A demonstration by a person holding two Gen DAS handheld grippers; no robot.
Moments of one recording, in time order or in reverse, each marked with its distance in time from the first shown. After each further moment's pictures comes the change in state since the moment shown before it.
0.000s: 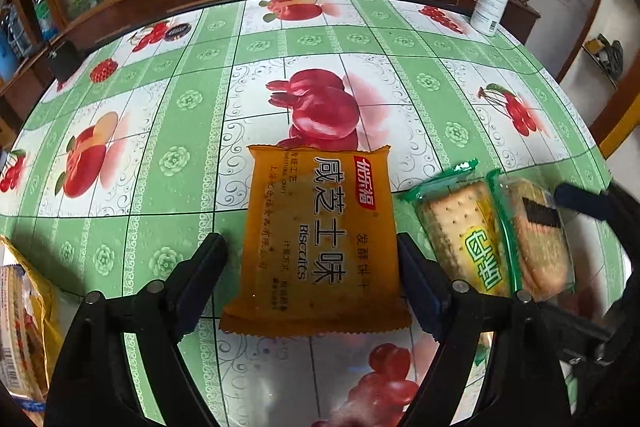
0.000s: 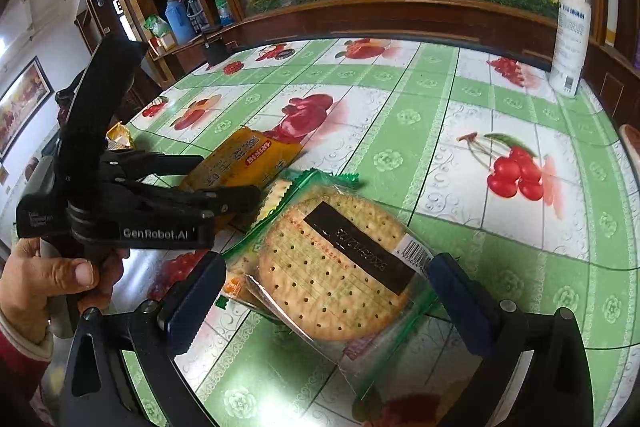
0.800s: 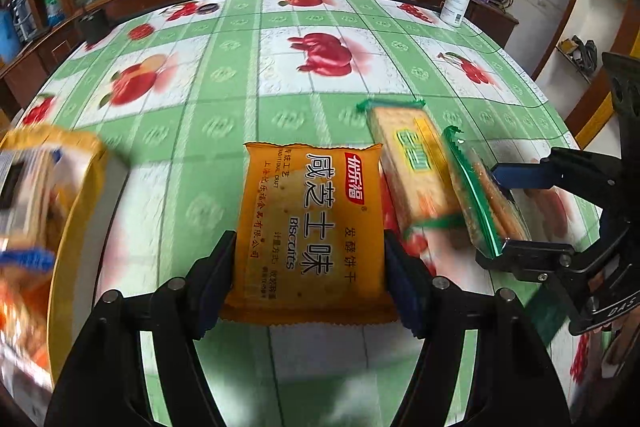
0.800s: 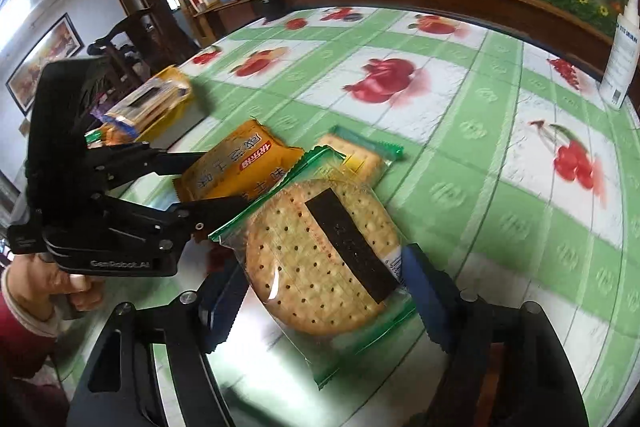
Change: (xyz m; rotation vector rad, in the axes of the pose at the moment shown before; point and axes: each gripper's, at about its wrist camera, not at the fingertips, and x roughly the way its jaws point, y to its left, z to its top) left arm -0.064 0.028 -0.088 -0.027 -0.032 -0.069; right arm -0.007 0.056 -0.027 -0.109 0.153 0.148
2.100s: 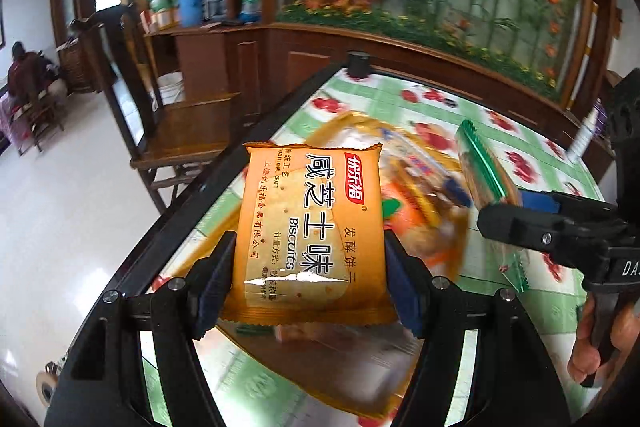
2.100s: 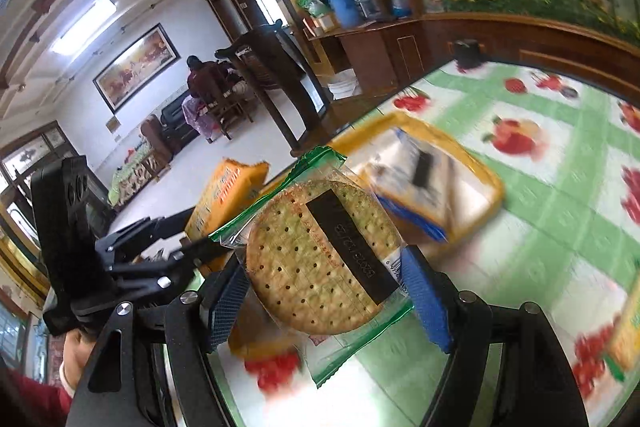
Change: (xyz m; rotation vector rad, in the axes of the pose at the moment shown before) left arm -0.159 0.196 -0.100 -0.399 -0.275 0.360; right arm 0.049 0.248 0.095 -0.120 -0.130 0.308
